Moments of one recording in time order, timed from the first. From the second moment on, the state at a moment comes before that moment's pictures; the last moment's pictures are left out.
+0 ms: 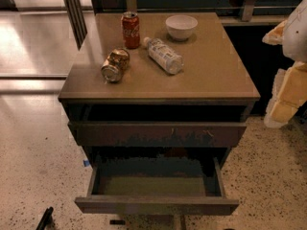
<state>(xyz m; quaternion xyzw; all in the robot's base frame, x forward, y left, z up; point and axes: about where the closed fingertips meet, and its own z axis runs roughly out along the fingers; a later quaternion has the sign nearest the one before) 0.438 -0.217 0.976 -0.60 0.78 -0.03 0.16</state>
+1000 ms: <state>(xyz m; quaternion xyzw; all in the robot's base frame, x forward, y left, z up) 0.471 -0.233 1.004 -0.54 0.79 -0.01 0.30</state>
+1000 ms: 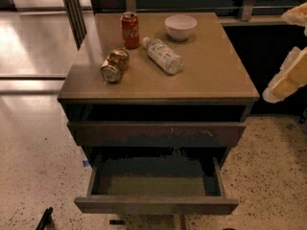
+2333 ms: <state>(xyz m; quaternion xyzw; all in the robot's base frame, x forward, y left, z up) 0.539 -0.263 1.006 -0.38 0.81 0.08 0.44</state>
